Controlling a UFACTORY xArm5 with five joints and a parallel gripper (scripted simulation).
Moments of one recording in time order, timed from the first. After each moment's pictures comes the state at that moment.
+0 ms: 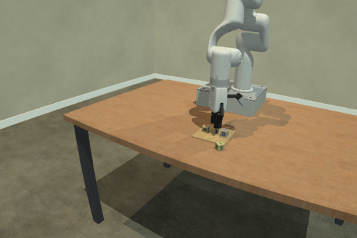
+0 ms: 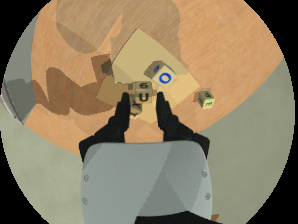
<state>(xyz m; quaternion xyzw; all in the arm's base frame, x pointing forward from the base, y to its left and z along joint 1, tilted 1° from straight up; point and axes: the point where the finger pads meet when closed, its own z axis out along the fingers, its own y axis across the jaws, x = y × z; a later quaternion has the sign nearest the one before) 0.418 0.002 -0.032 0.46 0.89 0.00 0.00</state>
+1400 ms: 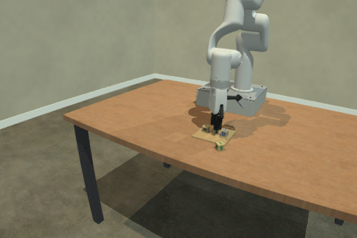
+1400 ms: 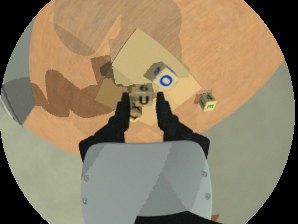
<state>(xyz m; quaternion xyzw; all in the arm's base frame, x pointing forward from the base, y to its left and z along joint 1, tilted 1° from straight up) 0.417 0.003 -0.039 0.46 0.89 0.00 0.00</state>
